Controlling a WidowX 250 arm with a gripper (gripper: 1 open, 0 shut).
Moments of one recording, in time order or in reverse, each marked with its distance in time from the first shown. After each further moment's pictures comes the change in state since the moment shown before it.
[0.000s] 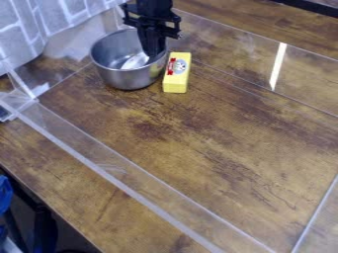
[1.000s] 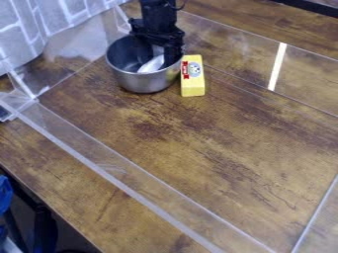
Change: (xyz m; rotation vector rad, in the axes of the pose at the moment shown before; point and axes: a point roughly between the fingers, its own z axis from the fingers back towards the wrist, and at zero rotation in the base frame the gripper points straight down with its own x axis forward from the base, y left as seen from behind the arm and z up) arm 0.011 0.001 -0.031 -0.021 0.018 -0.024
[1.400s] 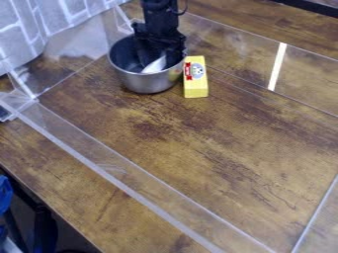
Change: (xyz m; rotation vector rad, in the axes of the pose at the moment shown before) arm 0.005 0.001 -0.008 -0.005 -0.002 -0.010
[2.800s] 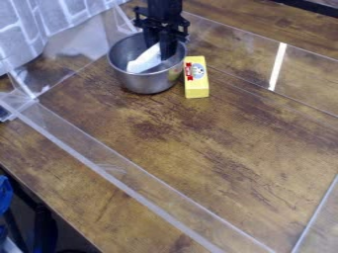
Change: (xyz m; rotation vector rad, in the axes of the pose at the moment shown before) arm -0.001 -0.004 0.030 0.037 0.043 -0.003
